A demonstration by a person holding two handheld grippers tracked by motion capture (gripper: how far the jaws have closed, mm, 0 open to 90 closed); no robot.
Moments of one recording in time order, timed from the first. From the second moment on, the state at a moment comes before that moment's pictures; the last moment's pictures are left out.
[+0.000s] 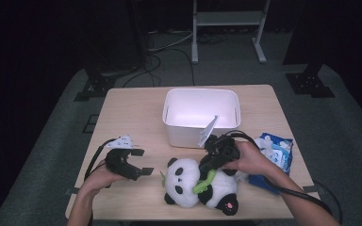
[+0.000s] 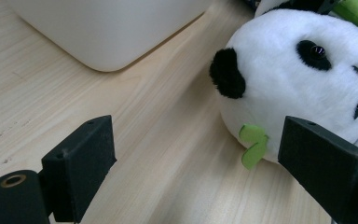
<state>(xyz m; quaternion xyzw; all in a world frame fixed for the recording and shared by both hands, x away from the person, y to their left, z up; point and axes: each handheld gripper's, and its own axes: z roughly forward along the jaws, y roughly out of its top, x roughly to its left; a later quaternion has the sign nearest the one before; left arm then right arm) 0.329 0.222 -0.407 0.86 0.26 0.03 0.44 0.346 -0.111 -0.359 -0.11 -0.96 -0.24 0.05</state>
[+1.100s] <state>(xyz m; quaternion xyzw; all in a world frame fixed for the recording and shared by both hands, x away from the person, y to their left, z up) 0.333 0.242 -0.406 0.84 0.28 0.04 0.46 0.340 -0.105 -0.307 -0.11 -0.96 -0.25 0.01</state>
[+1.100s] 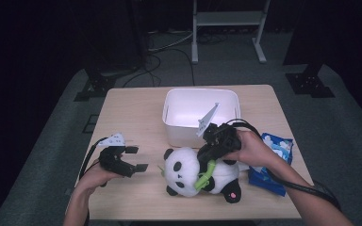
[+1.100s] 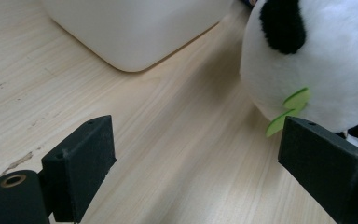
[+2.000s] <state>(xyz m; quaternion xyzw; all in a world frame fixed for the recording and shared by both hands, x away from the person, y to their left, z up) 0.336 0.251 -0.407 0.83 0.30 0.04 0.47 0.343 -0.116 -0.219 -0.11 -0.96 -0.27 -0.02</state>
